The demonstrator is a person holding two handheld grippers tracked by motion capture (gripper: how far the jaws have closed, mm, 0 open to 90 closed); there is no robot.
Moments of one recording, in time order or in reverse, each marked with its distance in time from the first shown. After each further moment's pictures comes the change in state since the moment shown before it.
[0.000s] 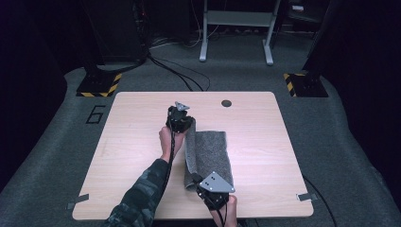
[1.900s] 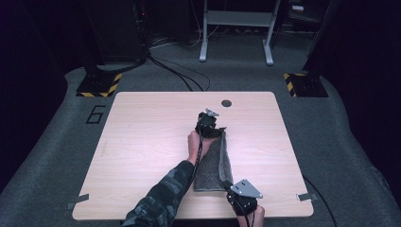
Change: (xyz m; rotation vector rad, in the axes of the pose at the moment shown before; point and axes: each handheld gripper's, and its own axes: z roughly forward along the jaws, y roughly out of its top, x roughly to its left) left arm -0.072 0.003 0.064 0.067 -0.182 0.014; right arm -0.055 -0.061 -0.036 0.155 -0.178 0.091
